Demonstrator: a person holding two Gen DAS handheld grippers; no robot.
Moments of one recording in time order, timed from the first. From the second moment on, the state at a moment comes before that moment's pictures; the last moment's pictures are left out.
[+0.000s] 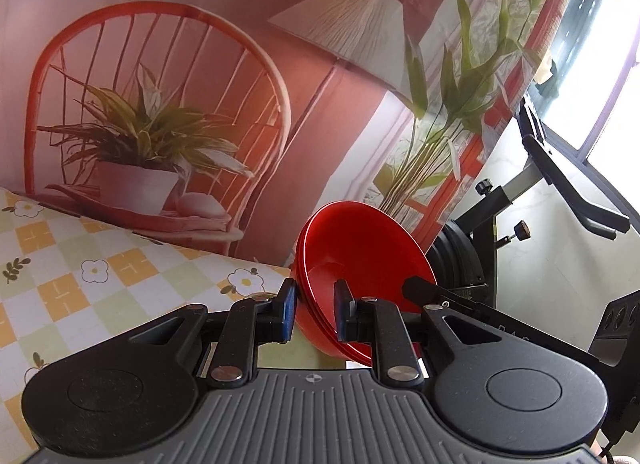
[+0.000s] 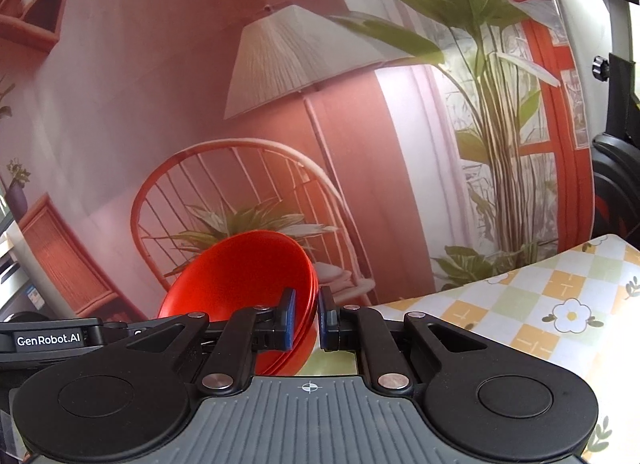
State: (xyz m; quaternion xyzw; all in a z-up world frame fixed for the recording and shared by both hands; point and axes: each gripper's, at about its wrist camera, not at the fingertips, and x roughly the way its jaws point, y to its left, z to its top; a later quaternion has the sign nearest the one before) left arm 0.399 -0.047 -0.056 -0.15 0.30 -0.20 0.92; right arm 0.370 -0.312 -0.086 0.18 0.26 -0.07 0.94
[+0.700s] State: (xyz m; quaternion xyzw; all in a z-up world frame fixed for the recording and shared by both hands) left arm 0.453 -0.058 -0.161 -0.13 0.41 -0.19 0.88; right arm 0.385 -0.334 -0.195 0.21 0.36 -0.11 0.90
